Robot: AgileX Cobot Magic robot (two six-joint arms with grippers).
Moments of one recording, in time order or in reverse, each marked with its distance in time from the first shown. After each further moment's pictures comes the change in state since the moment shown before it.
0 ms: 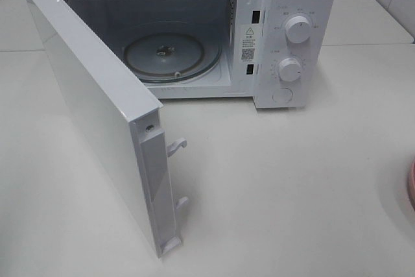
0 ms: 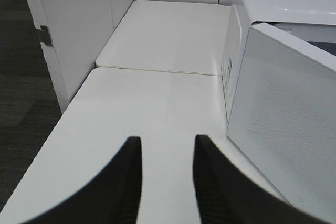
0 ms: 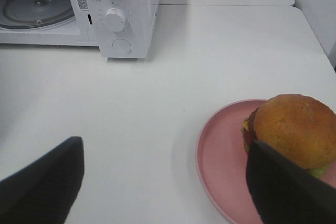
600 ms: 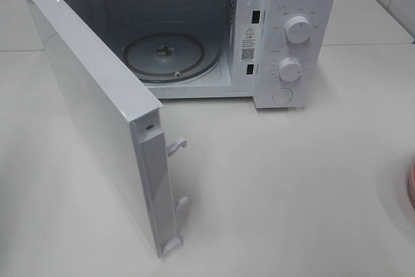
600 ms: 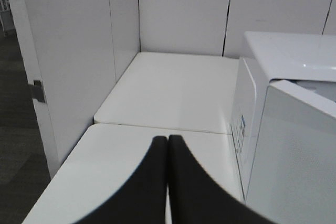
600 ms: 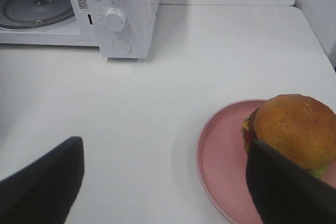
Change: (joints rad) left arm 0.000 0.284 0.208 0.001 -0.687 0.000; right arm 0.000 0.000 0.000 0.000 0.000 0.000
